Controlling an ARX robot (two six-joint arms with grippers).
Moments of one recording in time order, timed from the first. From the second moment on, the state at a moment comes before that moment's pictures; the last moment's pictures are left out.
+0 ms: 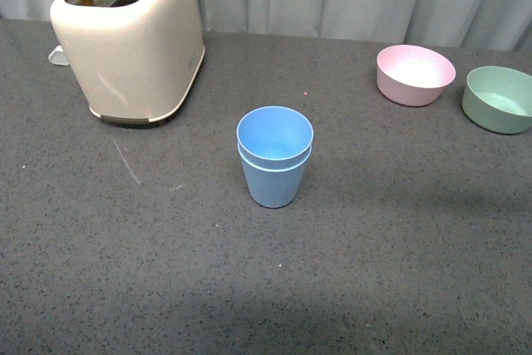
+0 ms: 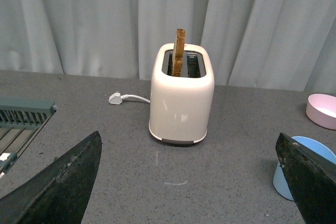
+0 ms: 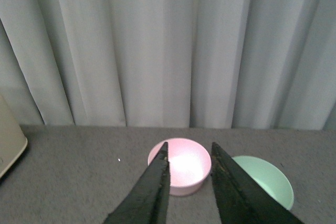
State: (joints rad) left arm 0.00 0.00 0.02 0.00 0.00 0.00; right arm 0.23 1.52 0.33 1.18 0.23 0.01
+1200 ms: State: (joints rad) left arm 0.00 0.00 0.02 0.00 0.00 0.00; right arm 0.00 0.59 0.00 0.57 0.00 0.00
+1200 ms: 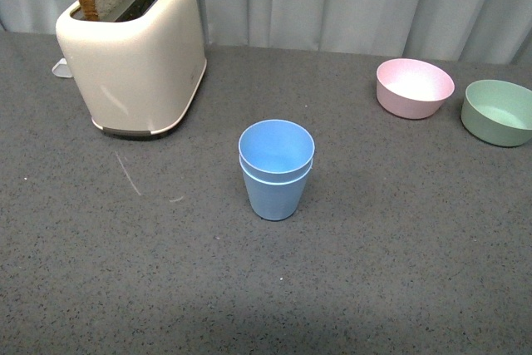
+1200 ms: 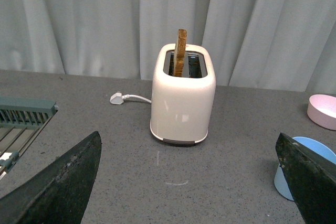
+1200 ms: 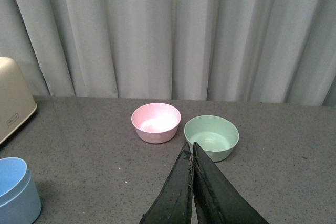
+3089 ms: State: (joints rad) left arm 0.00 0.00 0.02 0.00 0.00 0.00; right arm 0.00 0.00 0.00 0.00 0.00 0.00
